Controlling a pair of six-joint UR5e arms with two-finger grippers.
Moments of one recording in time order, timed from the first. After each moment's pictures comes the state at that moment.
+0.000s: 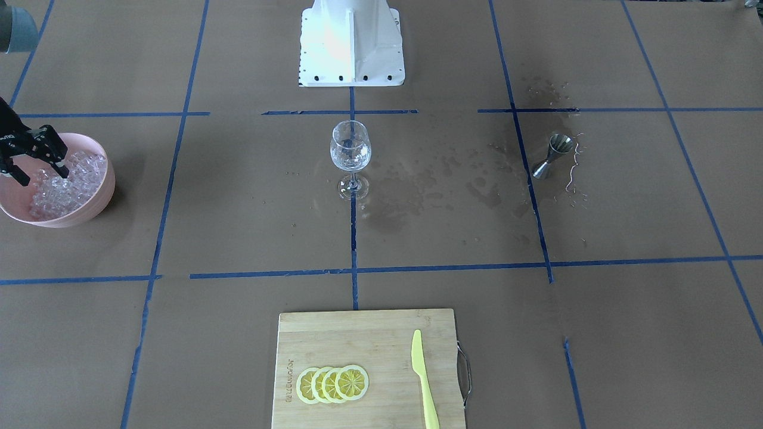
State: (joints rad) left arm -1.58 -1.39 -1.86 -1.65 -2.31 0.04; right arm 0.94 -1.84 1.85 -0.78 2.04 0.76
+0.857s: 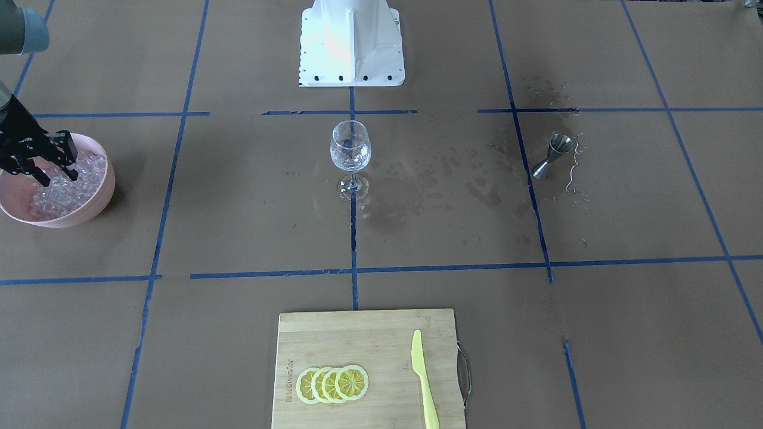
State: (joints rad) left arm -1.58 -1.39 -1.86 -1.65 -2.31 0.04; right arm 0.88 -1.84 1.83 -0.78 2.00 0.76
